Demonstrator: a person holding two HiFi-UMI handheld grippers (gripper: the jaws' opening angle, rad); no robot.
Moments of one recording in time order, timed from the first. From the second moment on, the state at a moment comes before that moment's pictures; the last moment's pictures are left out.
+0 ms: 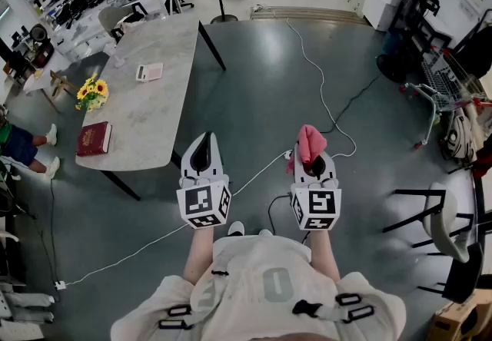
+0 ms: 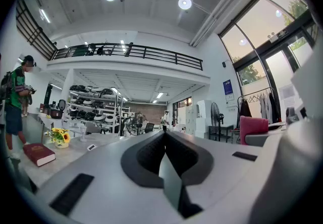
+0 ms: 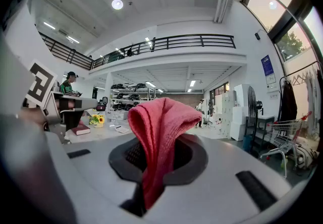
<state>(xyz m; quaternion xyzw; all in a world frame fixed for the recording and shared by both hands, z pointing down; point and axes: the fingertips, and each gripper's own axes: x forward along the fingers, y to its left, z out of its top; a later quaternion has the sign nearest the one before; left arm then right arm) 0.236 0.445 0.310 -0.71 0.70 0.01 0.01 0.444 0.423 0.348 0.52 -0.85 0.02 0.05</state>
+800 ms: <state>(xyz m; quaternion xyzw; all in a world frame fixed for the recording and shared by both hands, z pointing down) 0.258 0.430 0.318 -0.70 0.71 0.03 -0.01 0.473 0.411 0.361 0.49 -0.87 0.02 0.05</state>
